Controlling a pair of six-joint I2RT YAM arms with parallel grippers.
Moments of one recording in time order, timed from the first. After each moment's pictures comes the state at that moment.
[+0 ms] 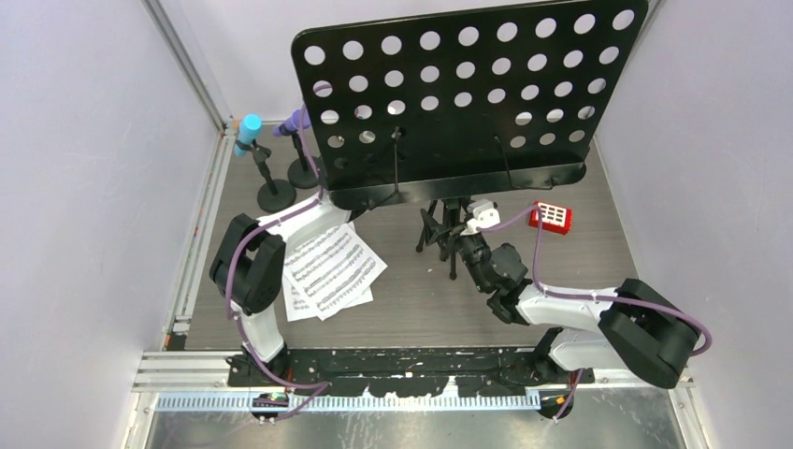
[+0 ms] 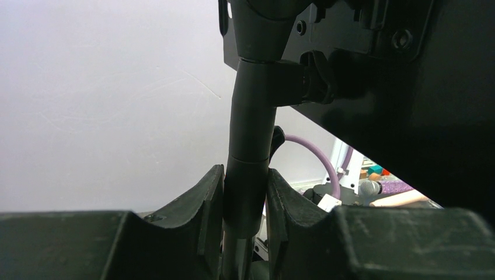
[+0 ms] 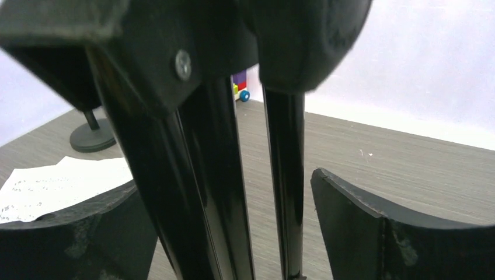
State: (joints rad) left arm -0.63 1.79 1.33 1.42 0.99 -0.89; right arm 0.85 1.23 0.33 1.17 0.42 -0.09
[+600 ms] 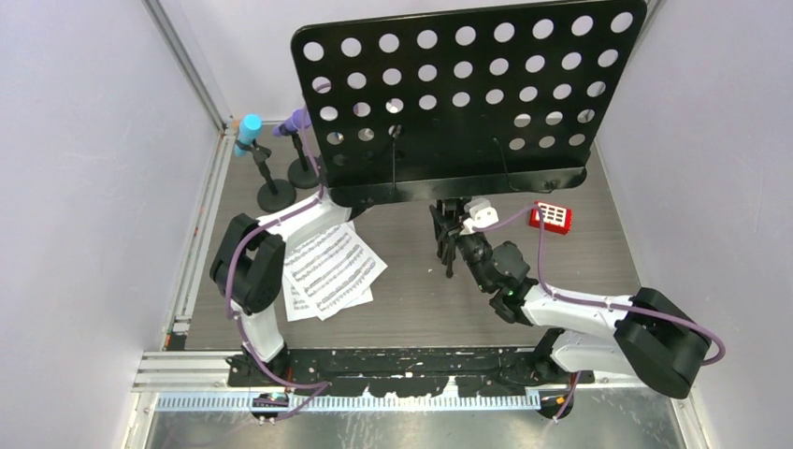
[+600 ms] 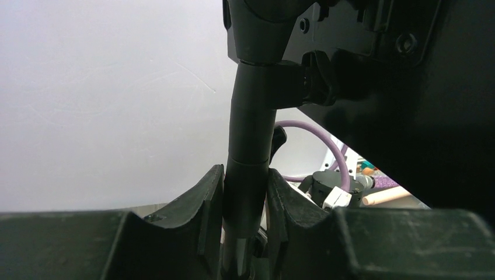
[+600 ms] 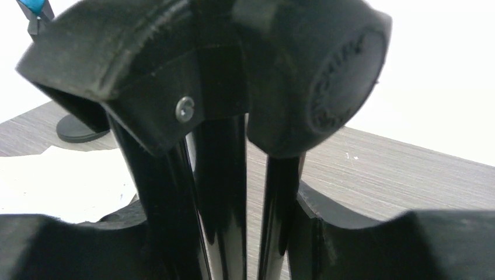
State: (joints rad) left arm -0.63 1.80 1.34 1.40 1.01 -0.90; right arm 0.86 1.17 0.37 1.06 0.43 -0.16
